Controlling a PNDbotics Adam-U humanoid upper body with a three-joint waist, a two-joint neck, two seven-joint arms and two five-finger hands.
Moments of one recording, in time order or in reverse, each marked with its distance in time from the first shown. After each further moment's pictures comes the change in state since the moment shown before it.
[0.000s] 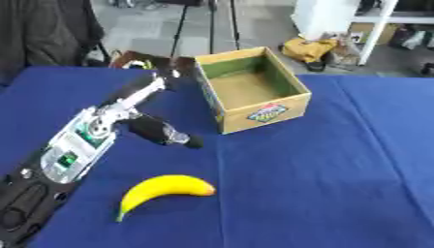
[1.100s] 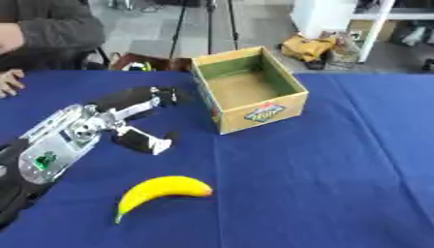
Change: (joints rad) left arm -0.019 0.197 -0.204 0.070 -0.065 -0.138 -0.146; right arm 0.000 -0.001 0.001 0.000 0.000 0.001 0.004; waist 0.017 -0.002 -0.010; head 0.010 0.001
